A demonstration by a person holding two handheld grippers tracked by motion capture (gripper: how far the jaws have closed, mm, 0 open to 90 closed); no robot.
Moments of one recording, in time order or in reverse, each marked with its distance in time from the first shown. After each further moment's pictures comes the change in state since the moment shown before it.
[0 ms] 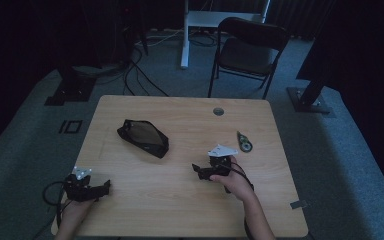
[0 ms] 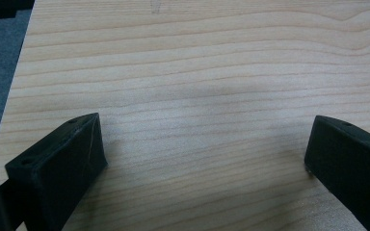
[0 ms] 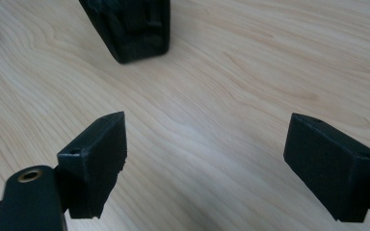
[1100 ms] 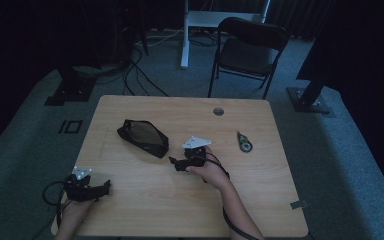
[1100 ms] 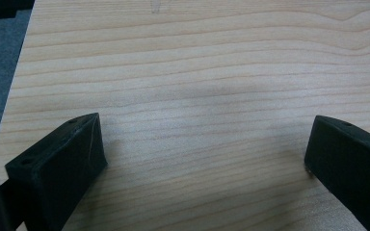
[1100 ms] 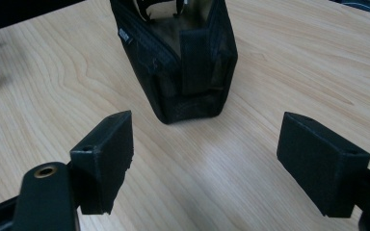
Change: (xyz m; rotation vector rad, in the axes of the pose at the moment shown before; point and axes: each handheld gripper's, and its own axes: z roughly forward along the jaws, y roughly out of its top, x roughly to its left) left arm 0.000 0.000 0.000 0.001 -0.001 0.000; right arm 0.035 0.043 0.058 -0.027 0.078 -0.077
